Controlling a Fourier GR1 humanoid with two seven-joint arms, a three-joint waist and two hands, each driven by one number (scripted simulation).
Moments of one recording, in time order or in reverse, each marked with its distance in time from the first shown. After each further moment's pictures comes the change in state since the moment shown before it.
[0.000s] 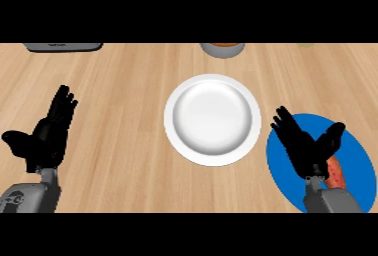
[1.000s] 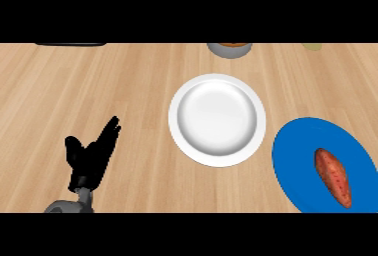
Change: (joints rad) left arm 0.103 -0.122 -0.157 0.035 0.037 -0.081 0.177; right arm -0.158 -0.400 -0.506 0.583 -0.230 0.748 -0.544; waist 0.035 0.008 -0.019
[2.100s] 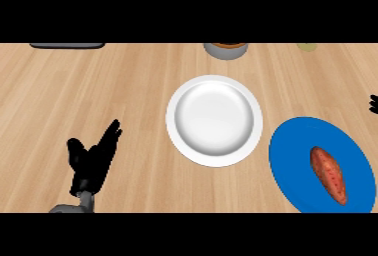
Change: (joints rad) left arm 0.026 -0.020 -0.003 -0.022 -0.014 0.012 0.028; right arm -0.009 -0.205 0.355 -0.077 0.577 -0.050 -0.212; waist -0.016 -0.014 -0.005
